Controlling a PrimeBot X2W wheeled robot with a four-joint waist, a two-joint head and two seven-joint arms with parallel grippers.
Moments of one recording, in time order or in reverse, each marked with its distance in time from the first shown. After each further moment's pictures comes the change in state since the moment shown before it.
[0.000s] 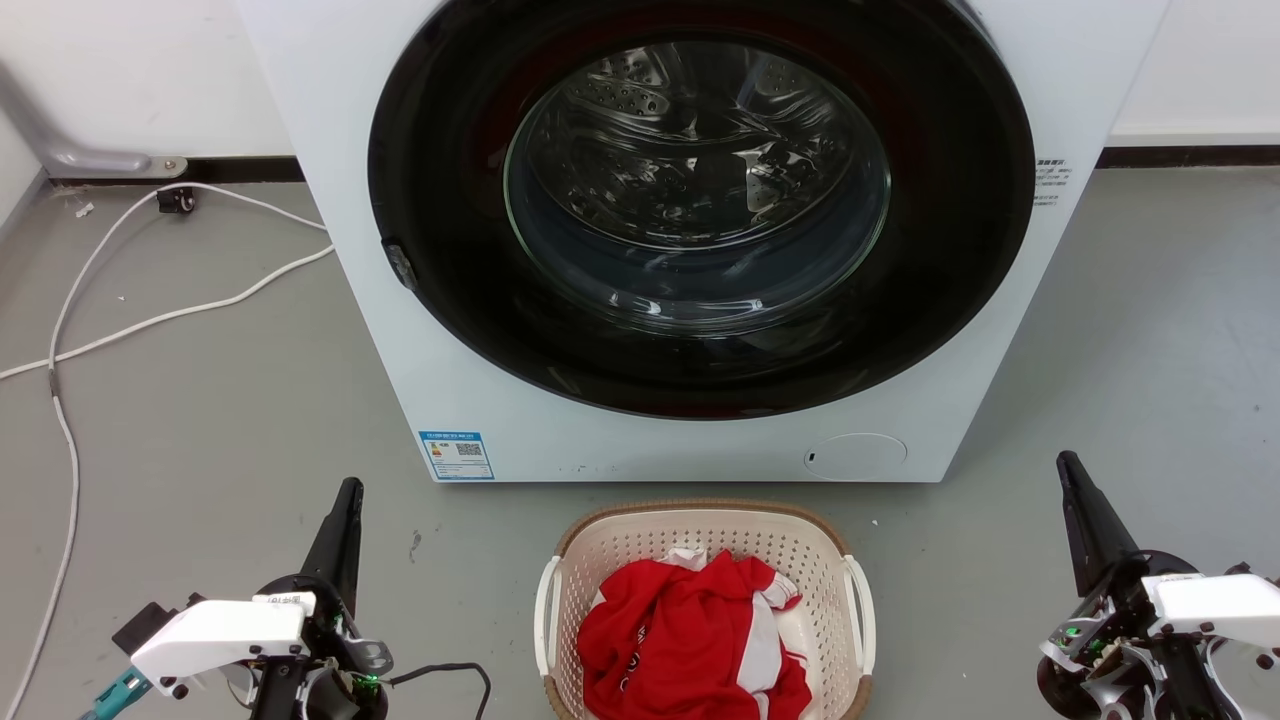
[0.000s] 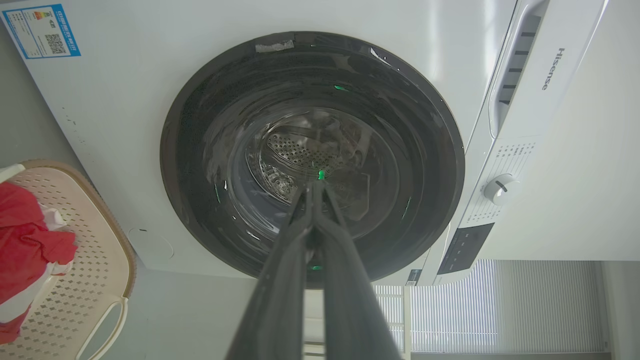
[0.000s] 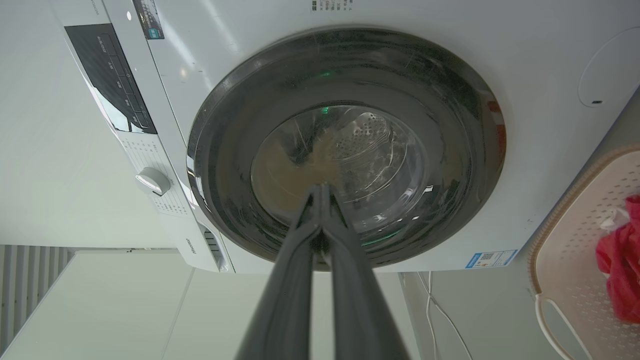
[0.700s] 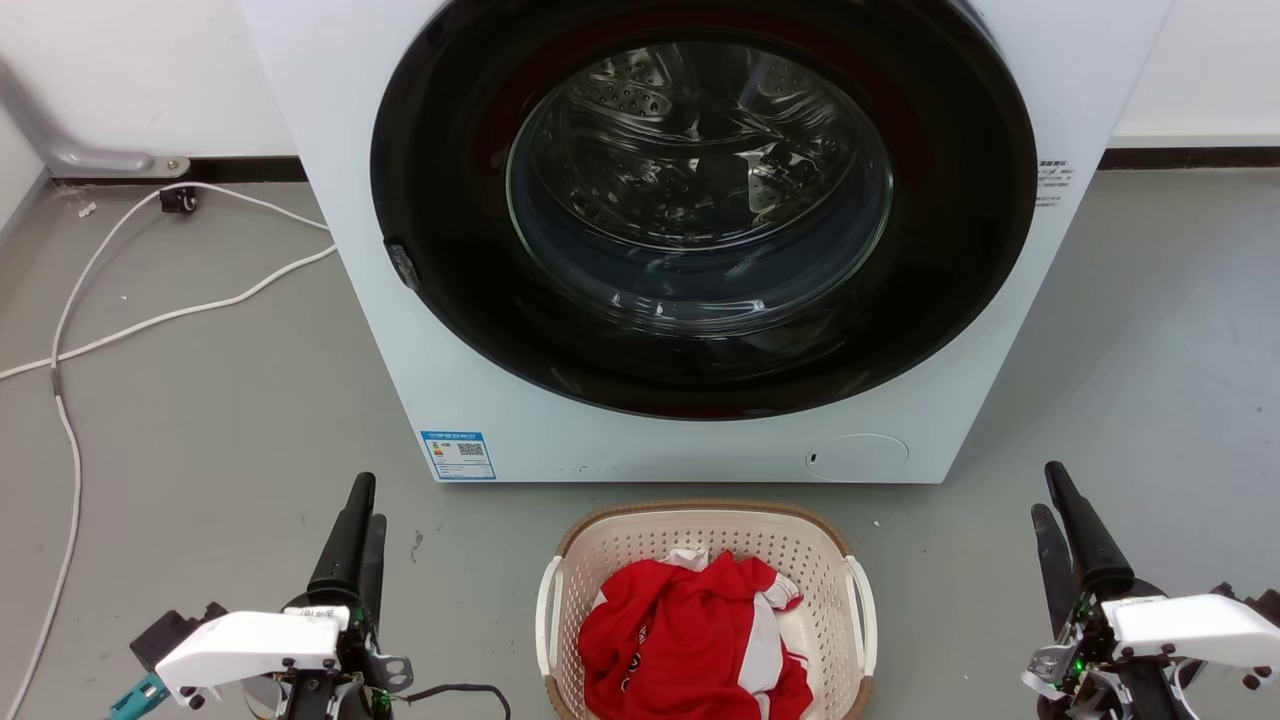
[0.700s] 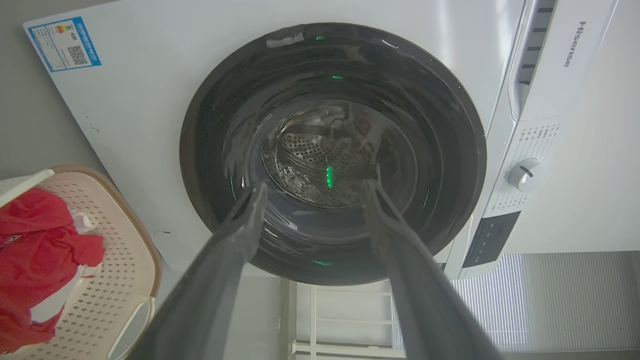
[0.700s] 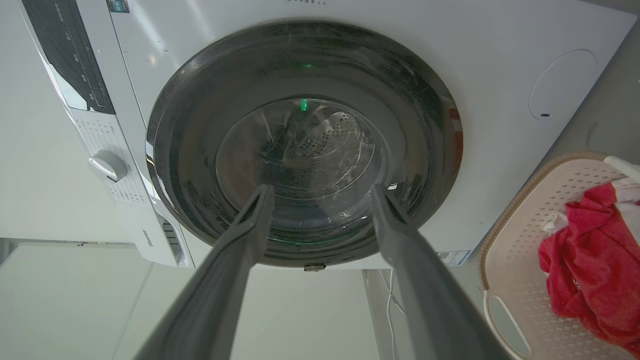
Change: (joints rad) left arm 0.028 -0.007 -0.050 -0.008 0.059 0.000 -0.055; right arm 0.031 0.003 0.042 0.020 -0.092 0.000 -0.056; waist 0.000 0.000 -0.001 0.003
